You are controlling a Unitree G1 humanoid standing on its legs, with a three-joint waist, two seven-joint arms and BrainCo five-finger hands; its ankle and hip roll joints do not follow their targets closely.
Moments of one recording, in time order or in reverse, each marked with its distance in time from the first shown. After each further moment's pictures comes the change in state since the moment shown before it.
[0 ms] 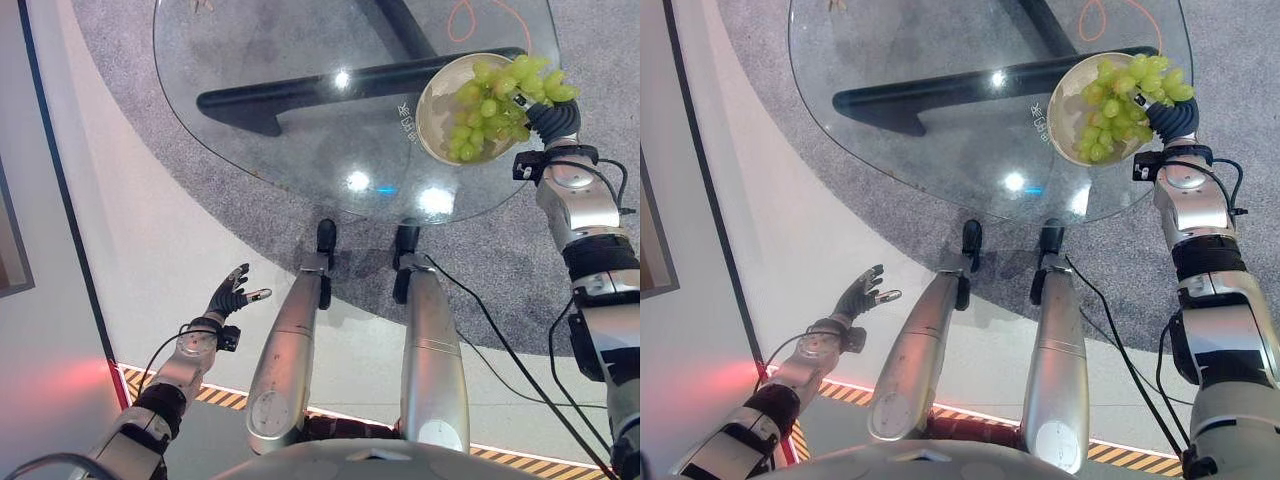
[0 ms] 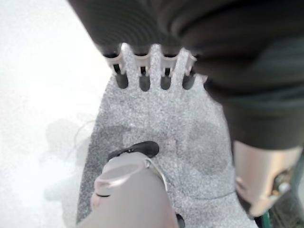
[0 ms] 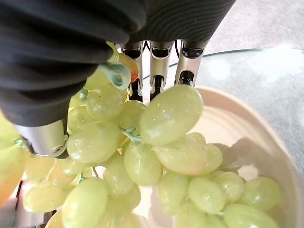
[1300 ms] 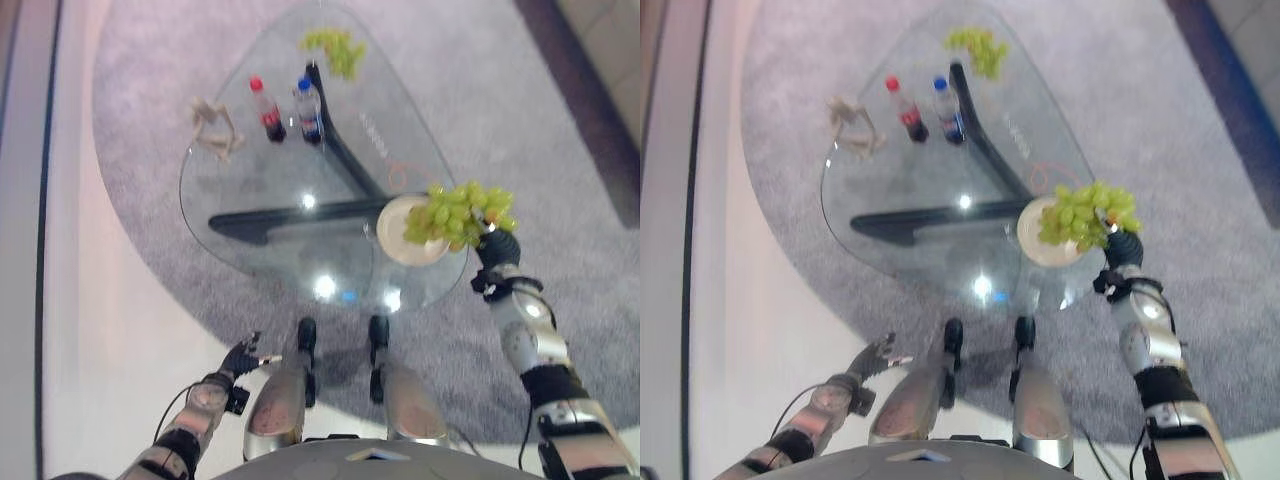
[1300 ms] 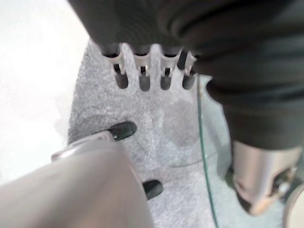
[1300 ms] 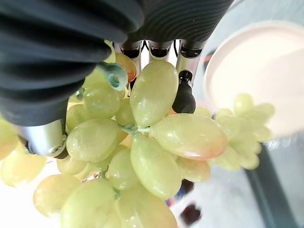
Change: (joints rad) left arm 0.071 -0.139 0.040 0.188 0.207 0.044 -0.069; right arm 0.552 0.239 -0.198 -0.264 0.435 -0.221 0.251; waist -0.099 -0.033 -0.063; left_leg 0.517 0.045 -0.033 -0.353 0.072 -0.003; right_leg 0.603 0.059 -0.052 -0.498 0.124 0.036
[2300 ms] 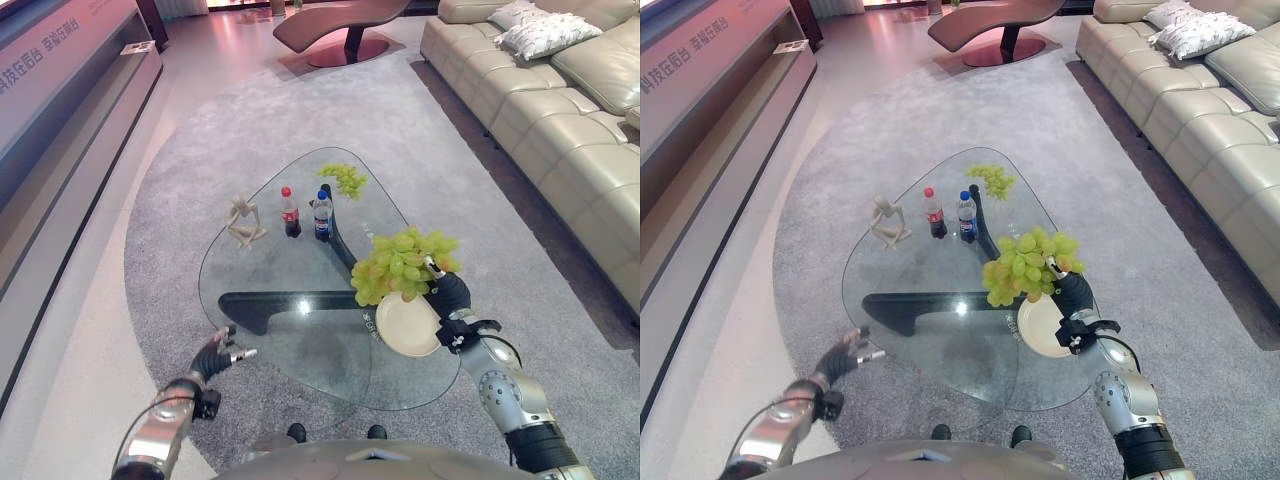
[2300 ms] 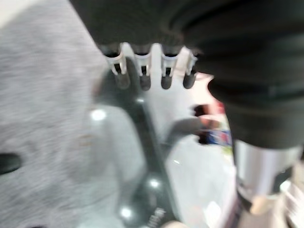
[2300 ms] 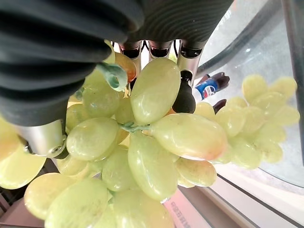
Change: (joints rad) left arm 0.303 0.025 0.222 -0.265 -0.001 0.145 -0.052; right arm 0.397 0.172 0.101 -0.306 0.018 0.172 0.159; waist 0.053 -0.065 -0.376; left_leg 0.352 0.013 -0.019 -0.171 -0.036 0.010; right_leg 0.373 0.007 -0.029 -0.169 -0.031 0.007
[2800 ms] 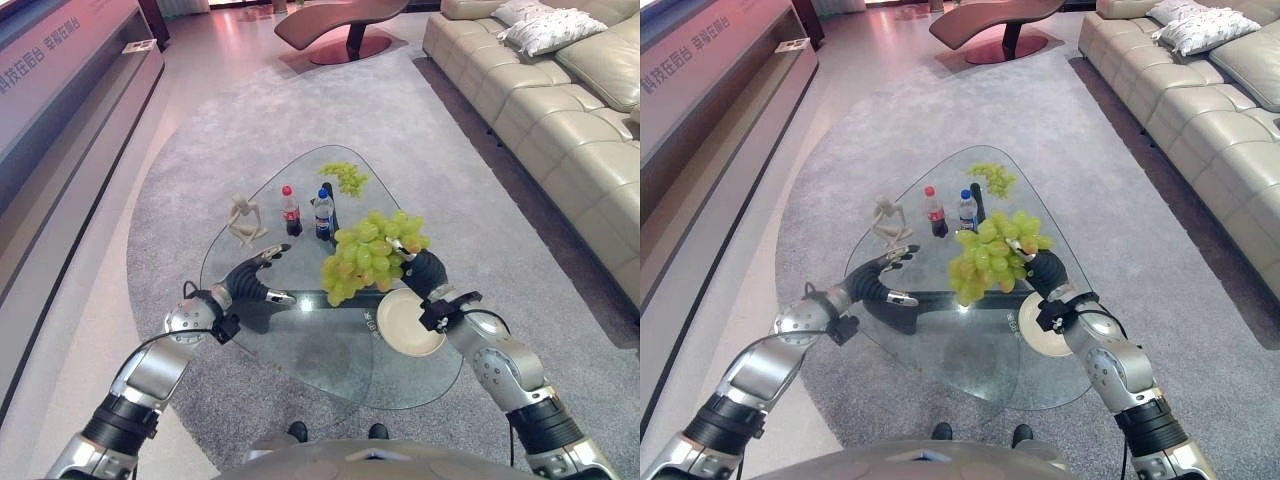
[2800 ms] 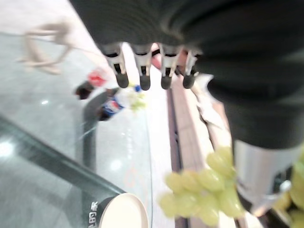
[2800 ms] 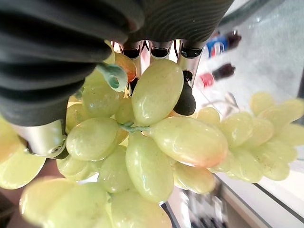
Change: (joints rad) left arm -0.164 0.220 -0.078 -0.735 0.126 0.171 -0.169; right arm -0.080 -0.110 0.086 -0.229 0.002 0.160 -0.038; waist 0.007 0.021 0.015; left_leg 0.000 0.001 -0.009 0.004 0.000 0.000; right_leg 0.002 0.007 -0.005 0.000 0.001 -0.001
